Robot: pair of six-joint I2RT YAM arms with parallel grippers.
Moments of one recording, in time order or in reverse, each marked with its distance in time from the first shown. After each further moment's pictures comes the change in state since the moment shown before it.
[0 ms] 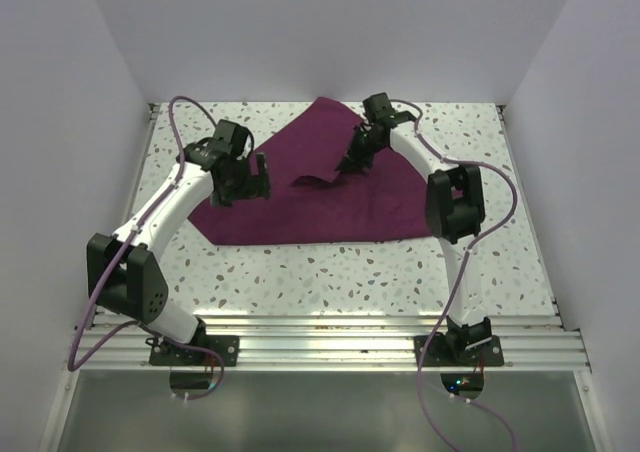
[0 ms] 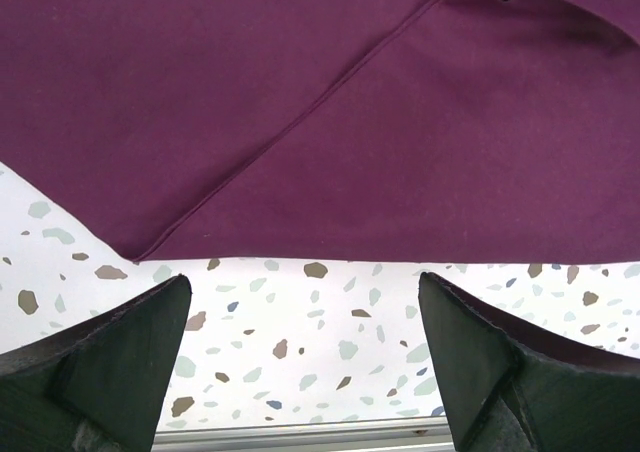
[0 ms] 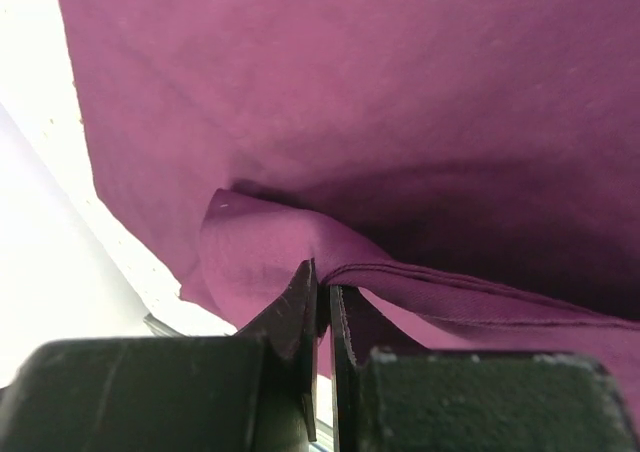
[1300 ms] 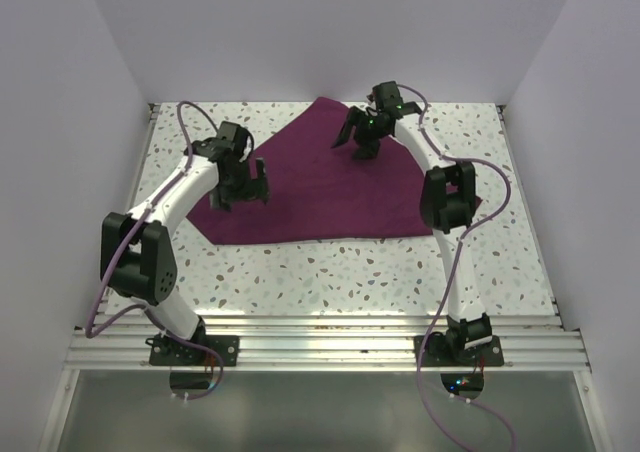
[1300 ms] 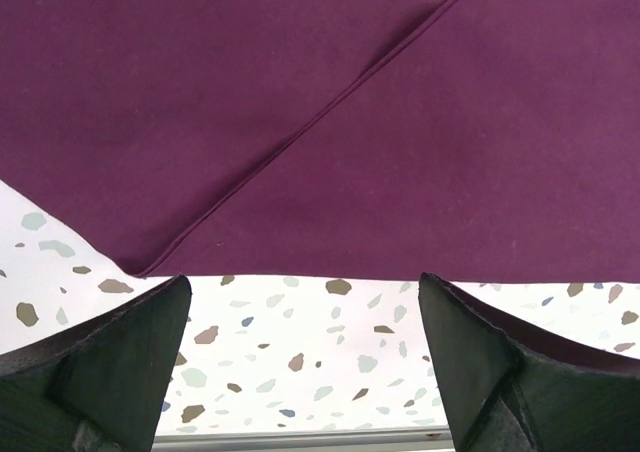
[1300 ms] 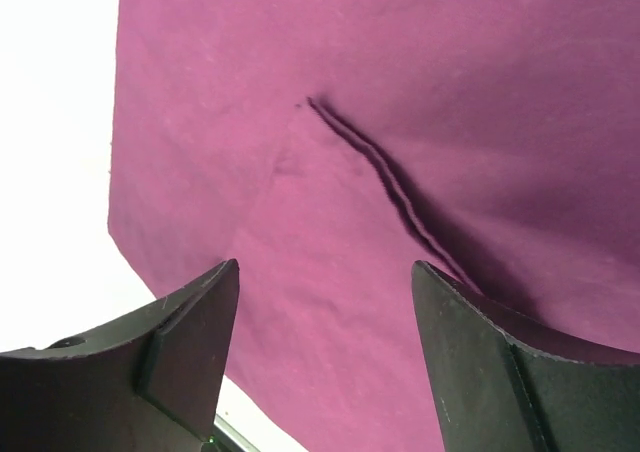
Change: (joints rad) left arm 0.052 0.111 0.004 0.008 0.031 0.027; right arm -0.063 0.207 0.311 -0.003 -0.053 -0.105
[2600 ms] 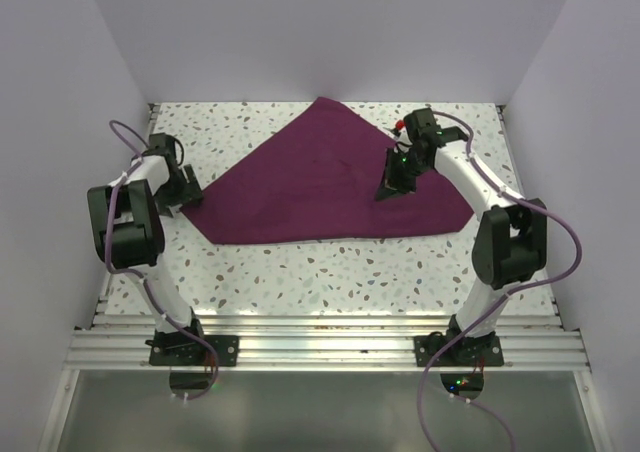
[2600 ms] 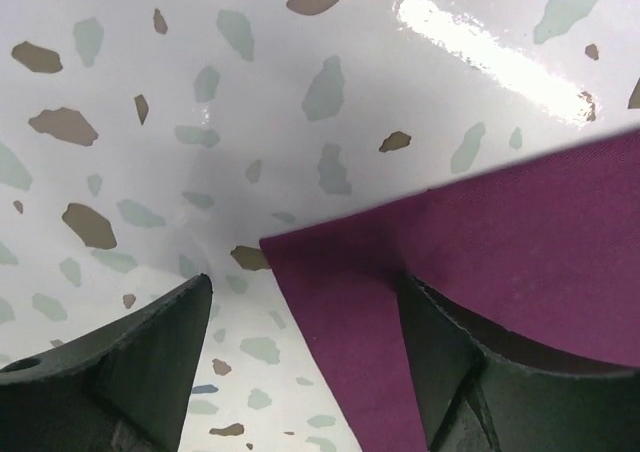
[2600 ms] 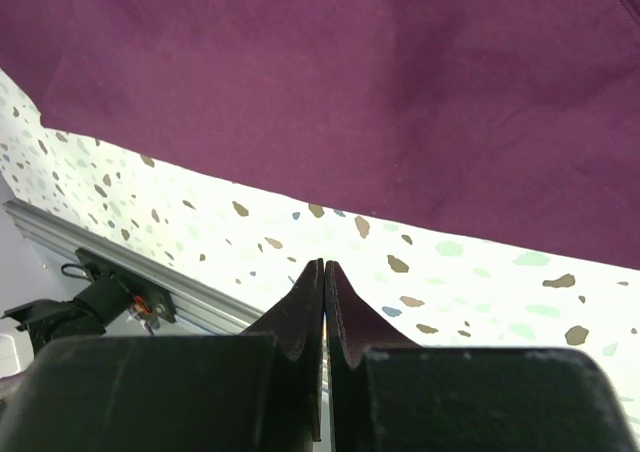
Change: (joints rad) left arm 0.473 0.274 -0.048 0.268 -0.091 0.199; right arm -0.019 -0.737 -0.824 -0.145 0.053 -0.243
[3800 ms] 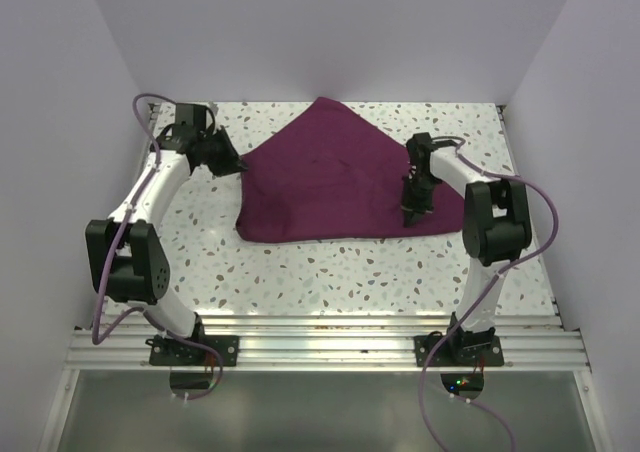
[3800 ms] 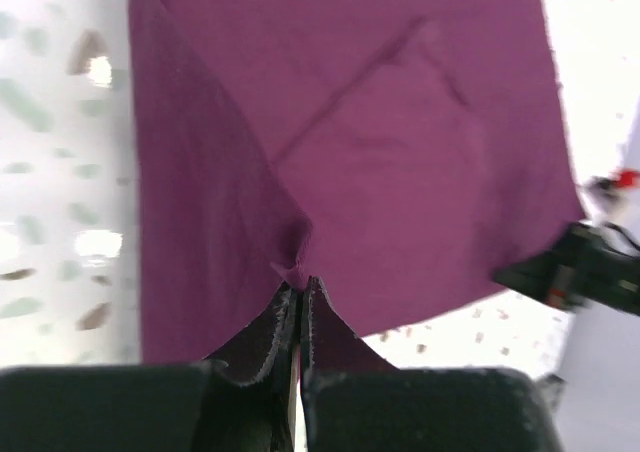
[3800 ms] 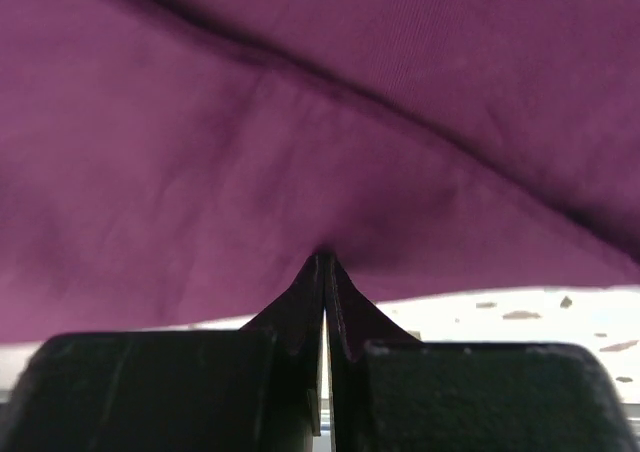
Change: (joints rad) left arm -0.252 -0.277 0.070 0.014 0.428 -0.289; right arm -0.075 0.178 -0.086 -0.044 0.326 -0.026
